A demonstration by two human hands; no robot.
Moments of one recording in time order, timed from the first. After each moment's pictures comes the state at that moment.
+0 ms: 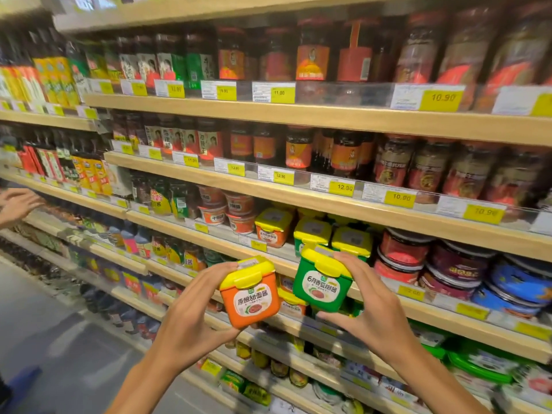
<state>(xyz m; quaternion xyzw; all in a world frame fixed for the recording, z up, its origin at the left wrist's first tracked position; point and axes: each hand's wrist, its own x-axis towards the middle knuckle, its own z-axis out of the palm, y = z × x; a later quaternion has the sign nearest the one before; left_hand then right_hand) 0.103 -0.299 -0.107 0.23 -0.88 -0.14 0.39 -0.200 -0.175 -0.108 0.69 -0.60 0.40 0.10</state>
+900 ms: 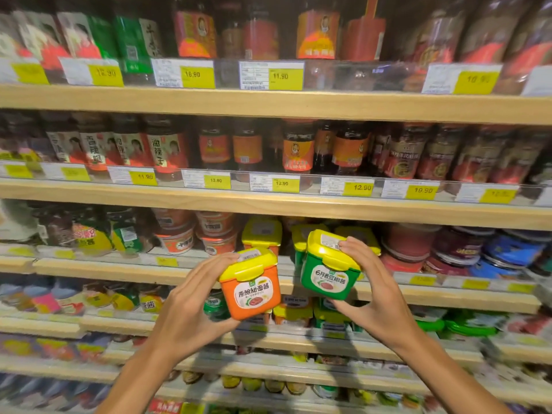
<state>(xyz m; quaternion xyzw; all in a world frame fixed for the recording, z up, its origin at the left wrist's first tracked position) 0.090 -0.483 -0.114 0.06 -0.91 -0.17 0.37 -0.170 -0.265 -0.123 0.60 -0.66 0.43 0.15</state>
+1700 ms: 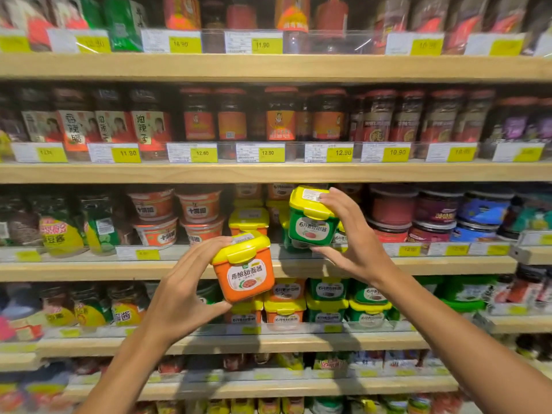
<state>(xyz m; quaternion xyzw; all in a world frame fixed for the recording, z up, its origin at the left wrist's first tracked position) 0.085 -0.497 -0.173 -0.02 -0.90 -0.11 0.42 -0.187 -0.290 -0.141 0.63 -0.63 0.33 0.31</state>
